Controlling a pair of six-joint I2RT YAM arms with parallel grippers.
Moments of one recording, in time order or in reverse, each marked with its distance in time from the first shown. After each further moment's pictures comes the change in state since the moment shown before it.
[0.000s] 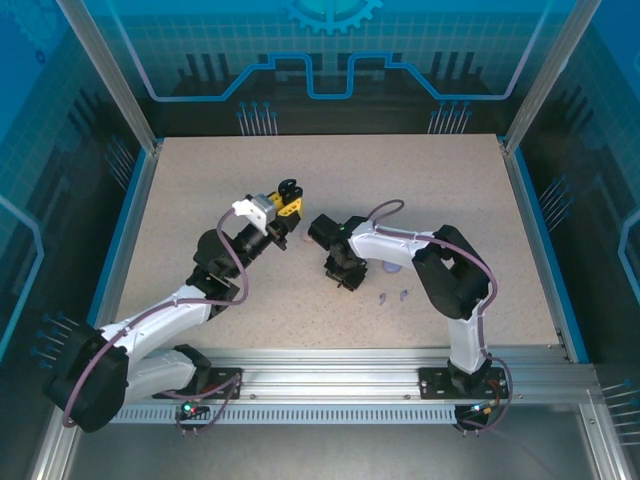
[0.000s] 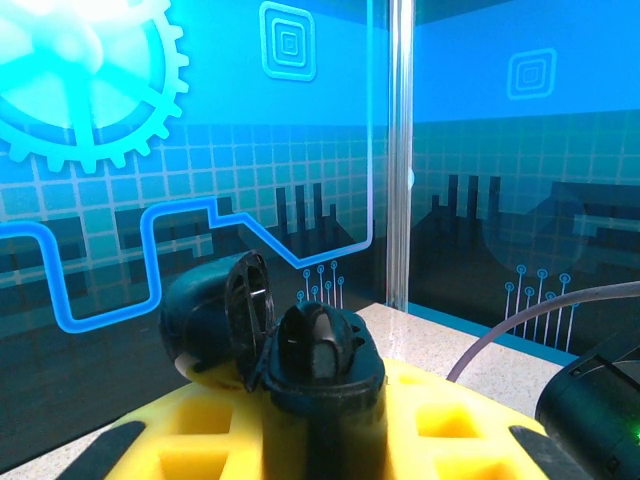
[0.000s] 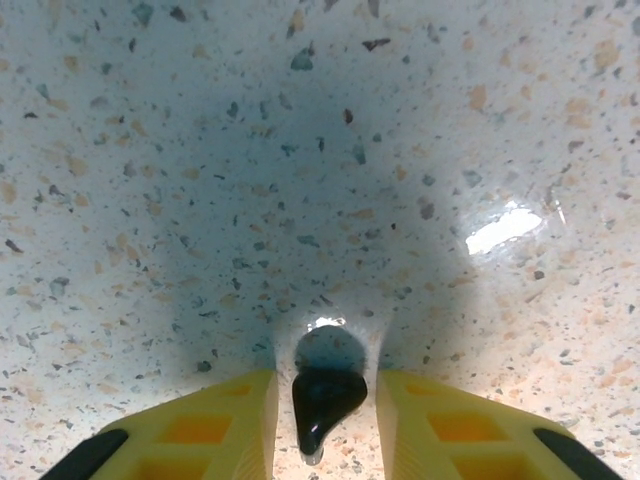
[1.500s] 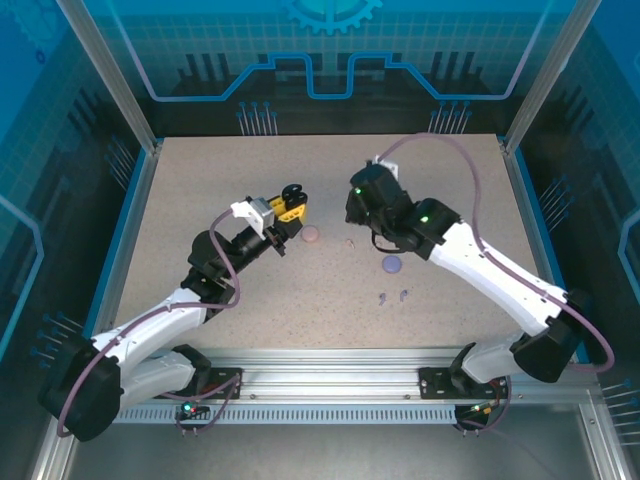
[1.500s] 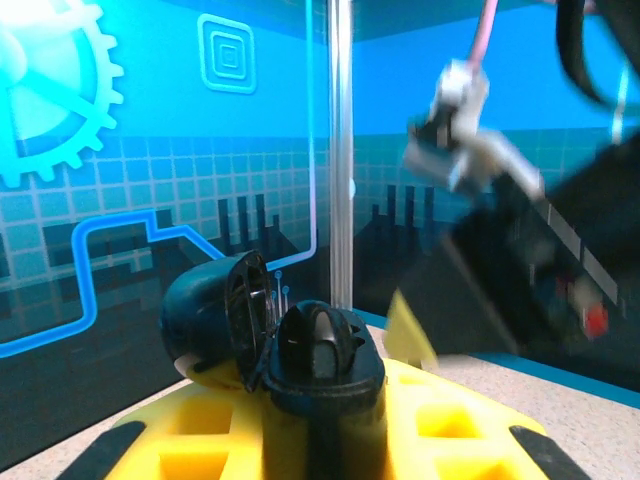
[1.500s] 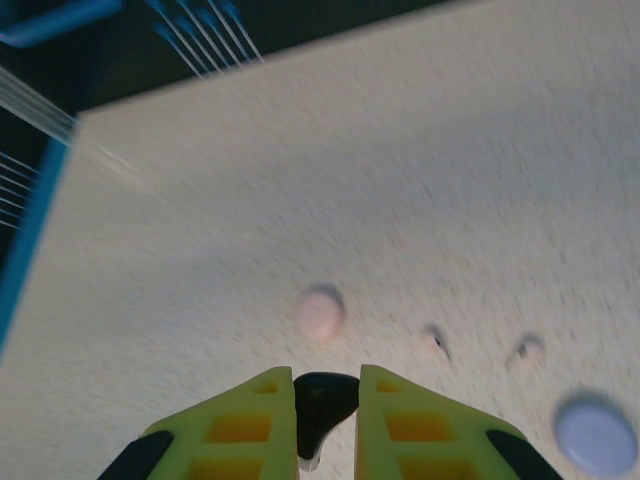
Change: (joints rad) left arm 0.000 -0.056 0.012 -0.049 0.137 -0.047; right arm -0.006 -0.584 0.125 0.132 0.345 -0.698
